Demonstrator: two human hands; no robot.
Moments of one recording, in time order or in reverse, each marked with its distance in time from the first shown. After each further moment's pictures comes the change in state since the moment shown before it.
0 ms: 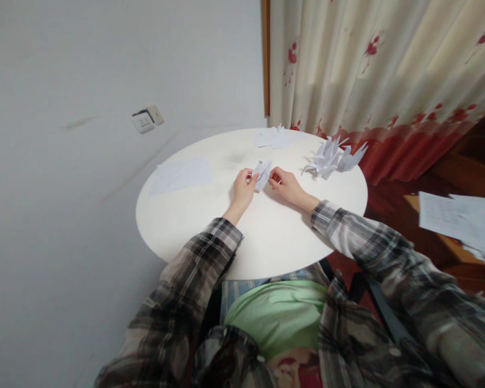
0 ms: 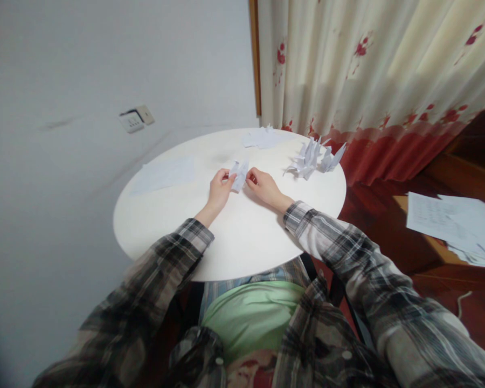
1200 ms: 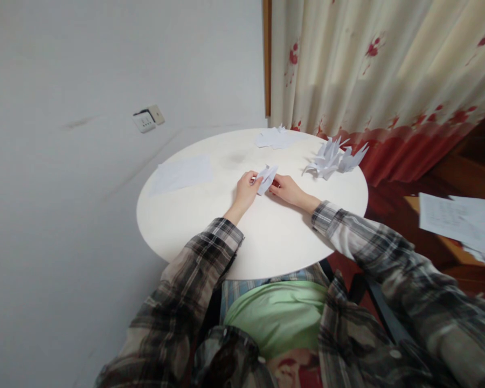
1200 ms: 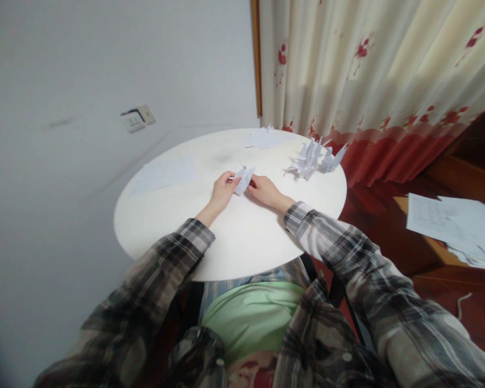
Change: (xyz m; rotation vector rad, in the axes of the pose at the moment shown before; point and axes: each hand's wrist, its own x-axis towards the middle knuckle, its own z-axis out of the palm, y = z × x) left_hand 0.000 -0.005 0.003 0.015 -0.090 -0.017; right_hand -0.002 -0.004 -0.001 -0.144 -0.172 0.022
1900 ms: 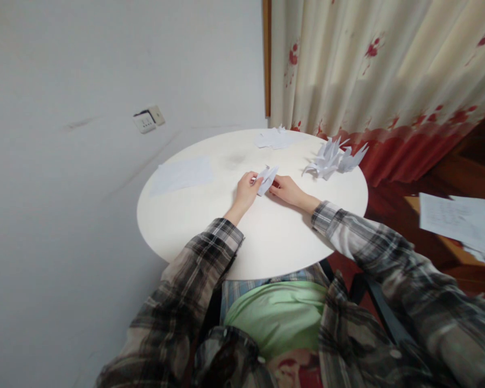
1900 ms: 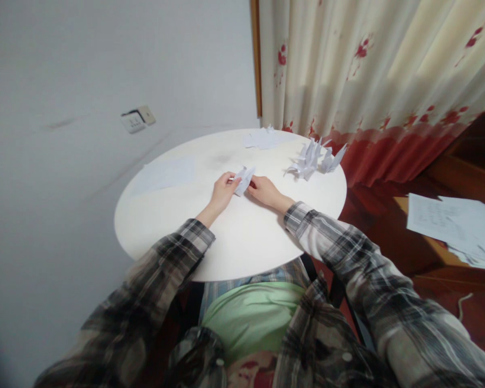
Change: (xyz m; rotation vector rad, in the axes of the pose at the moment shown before) left_hand 0.000 -0.003 0.001 0.036 -0.002 0.004; right_hand 0.000 -0.005 -0.002 -0.022 -0.025 0.007
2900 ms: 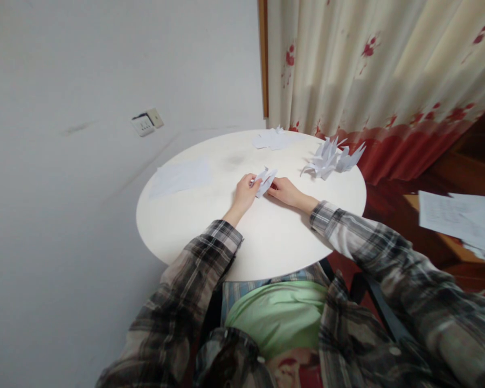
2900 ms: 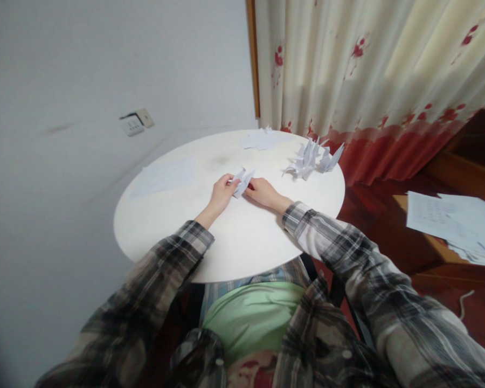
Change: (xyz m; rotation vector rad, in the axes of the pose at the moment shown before) left_hand -0.004 0.005 -0.003 0.044 -0.035 -0.026; right_hand 0.001 0.005 0.005 -0.023 -0.016 -0.034
